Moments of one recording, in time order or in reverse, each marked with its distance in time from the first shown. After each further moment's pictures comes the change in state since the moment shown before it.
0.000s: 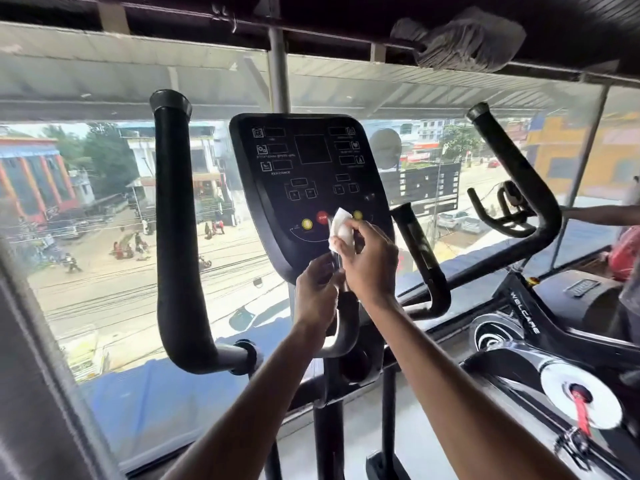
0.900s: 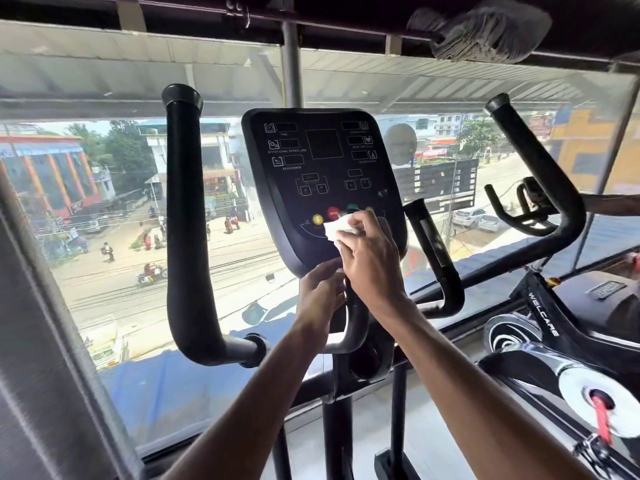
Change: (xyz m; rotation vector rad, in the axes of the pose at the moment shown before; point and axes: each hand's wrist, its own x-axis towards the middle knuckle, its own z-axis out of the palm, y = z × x) left_hand -0.009 0.007 -0.010 -0.229 -0.093 -0.205; right_hand 0.000 -0.004 0.000 -0.280 -0.124 -0.337
